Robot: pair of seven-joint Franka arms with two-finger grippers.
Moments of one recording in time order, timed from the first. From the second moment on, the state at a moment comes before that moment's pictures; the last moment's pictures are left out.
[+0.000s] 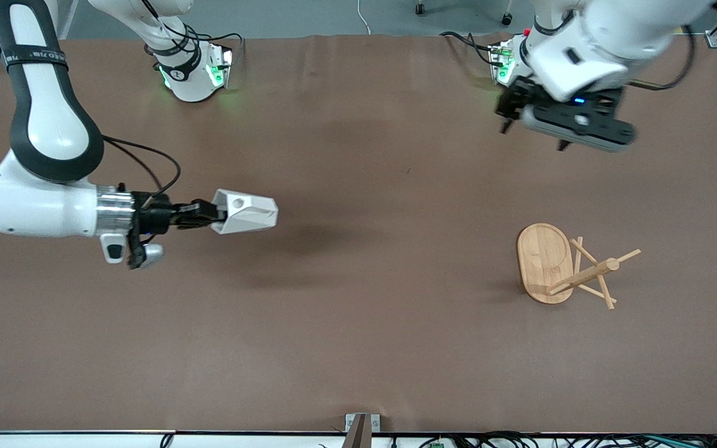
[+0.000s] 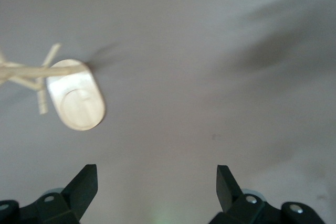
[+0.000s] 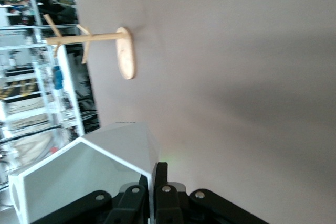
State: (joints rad) left arm -0.27 0.11 -0.28 -1.37 -0.04 1.51 -0.13; right arm -0.08 0.29 0.27 -1.81 1.01 1.82 -0.26
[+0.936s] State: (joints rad) left arm -0.57 0.23 -0.30 -1.37 -0.09 1.74 0.14; right arm -0.07 0.29 0.51 -2.00 1.44 1.93 -0.50
